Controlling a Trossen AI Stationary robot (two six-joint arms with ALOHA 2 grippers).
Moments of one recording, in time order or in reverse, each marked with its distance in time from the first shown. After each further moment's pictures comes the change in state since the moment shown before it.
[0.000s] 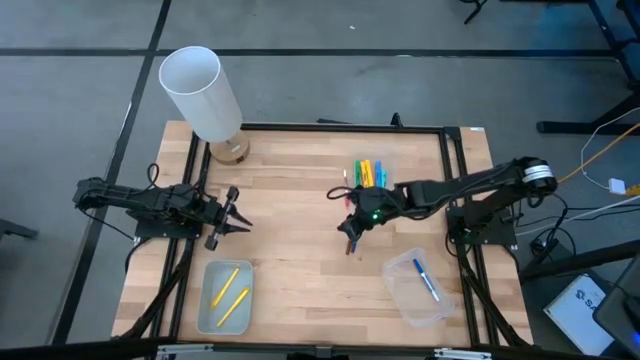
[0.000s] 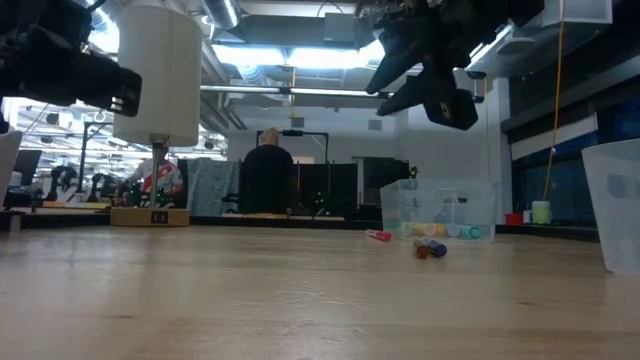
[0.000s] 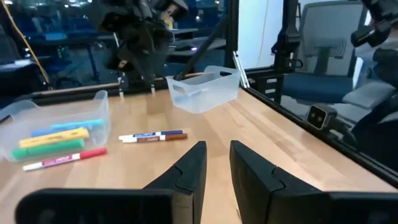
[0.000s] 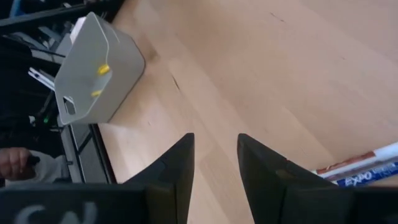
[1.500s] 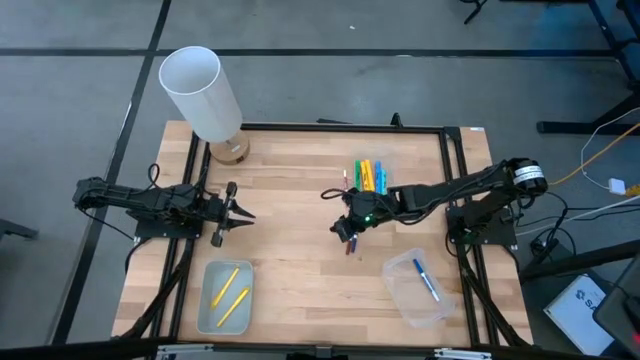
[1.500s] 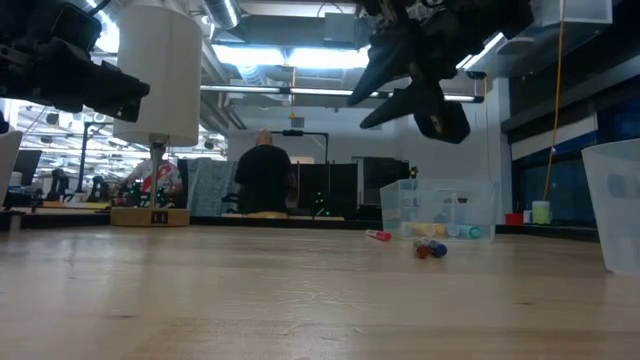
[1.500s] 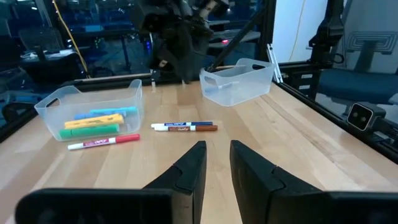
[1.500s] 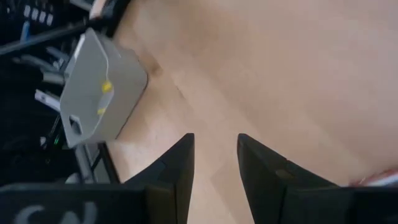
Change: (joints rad) left arm 0.000 0.009 0.000 -0.012 -0.140 -0.007; right arm 0.015 0.079 0.000 0.108 0.027 0.094
